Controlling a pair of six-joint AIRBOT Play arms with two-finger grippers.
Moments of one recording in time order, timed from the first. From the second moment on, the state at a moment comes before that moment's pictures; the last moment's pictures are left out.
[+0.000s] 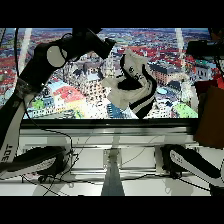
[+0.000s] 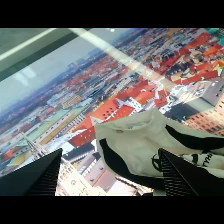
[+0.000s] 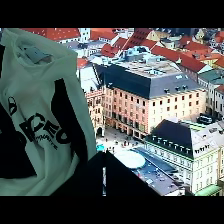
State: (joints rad) left arm -0.52 -1.29 1.41 1.16 -0.51 -0.99; right arm -0.02 -1.10 1.47 -1.54 1.24 1.60
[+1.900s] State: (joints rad) left arm -0.52 -1.29 1.41 1.16 -0.51 -0.99; right arm -0.15 -1.78 1.42 -1.05 0.93 1.31
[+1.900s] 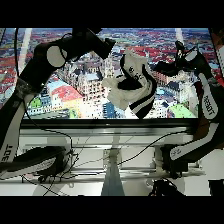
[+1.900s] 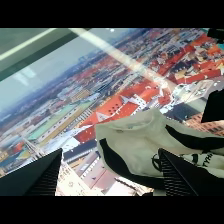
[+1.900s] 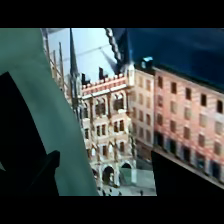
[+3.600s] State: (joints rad) left arm -0.48 -1.29 1.28 1.14 -1.09 -1.35; right arm -0.24 -1.59 1.48 -1.19 0.90 1.30
